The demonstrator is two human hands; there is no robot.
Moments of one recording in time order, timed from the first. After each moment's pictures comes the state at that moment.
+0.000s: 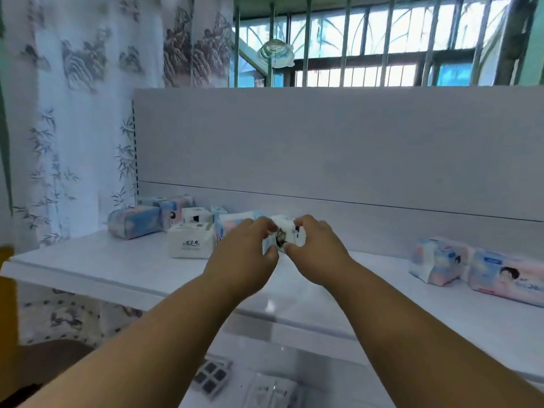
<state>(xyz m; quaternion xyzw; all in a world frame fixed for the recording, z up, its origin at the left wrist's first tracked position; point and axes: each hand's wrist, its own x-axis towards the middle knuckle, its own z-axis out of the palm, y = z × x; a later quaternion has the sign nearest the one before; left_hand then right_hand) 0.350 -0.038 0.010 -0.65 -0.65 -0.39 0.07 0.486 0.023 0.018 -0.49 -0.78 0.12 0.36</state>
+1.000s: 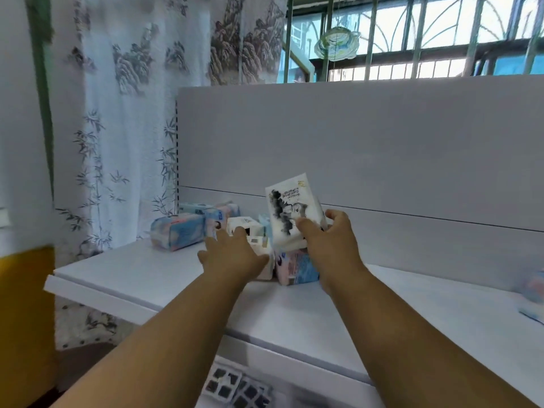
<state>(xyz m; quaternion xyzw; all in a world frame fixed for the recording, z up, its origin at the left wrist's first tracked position) 0.184 0.058 -0.003 -0.48 -0.84 -0.24 0.08 0.343 0.077 0.025 -0.39 -0.57 0.42 0.59</state>
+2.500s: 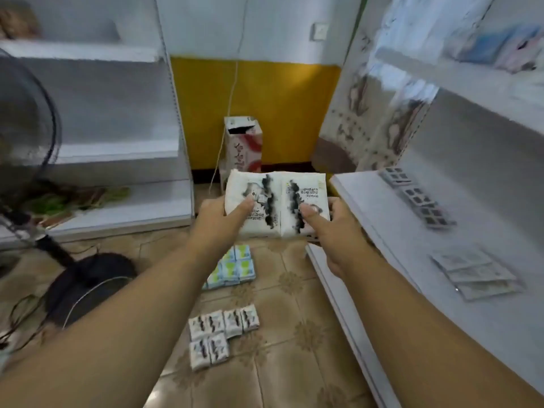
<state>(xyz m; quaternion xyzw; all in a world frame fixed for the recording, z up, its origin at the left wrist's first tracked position) 0.340 -0.537 -0.217 -0.03 -0.77 -0.63 -0.09 0.386 -0.343 -0.229 -0.17 -0.73 0.65 0.09</state>
